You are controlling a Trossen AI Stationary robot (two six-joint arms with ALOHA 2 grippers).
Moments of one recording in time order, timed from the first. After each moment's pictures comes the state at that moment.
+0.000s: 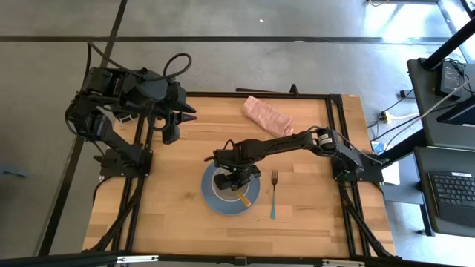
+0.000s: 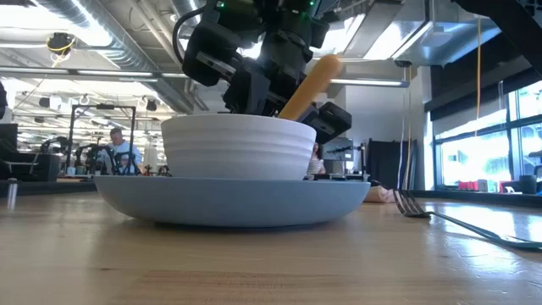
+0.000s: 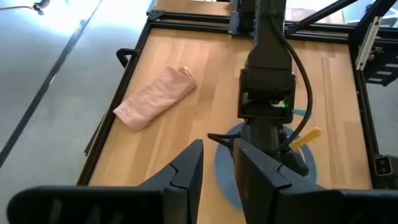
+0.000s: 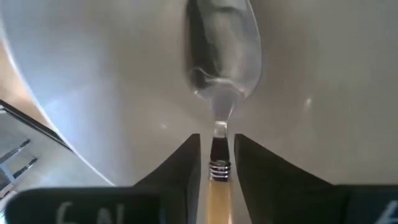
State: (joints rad) left arm -0.03 1.51 2.35 -1.57 -0.22 -0.12; right arm 0.08 2.25 1.84 -0.88 -0.45 1.22
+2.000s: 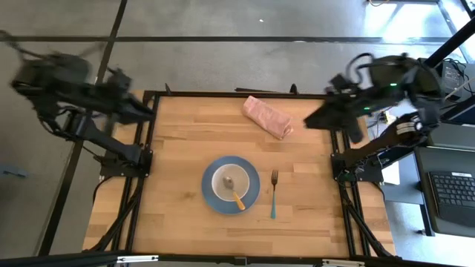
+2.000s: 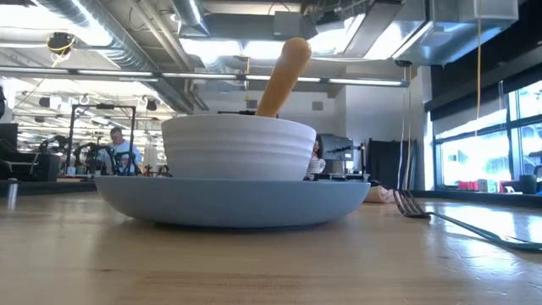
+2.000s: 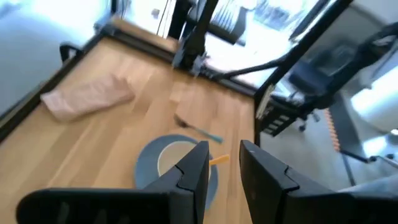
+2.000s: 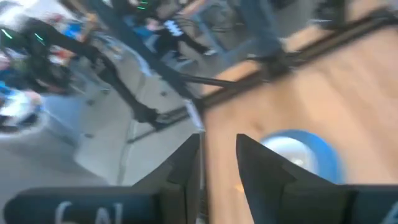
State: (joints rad) left arm -0.08 1.27 2.35 -1.57 -0.03 -0.47; right arm 0.03 1.41 2.28 -1.23 -0.23 0.56
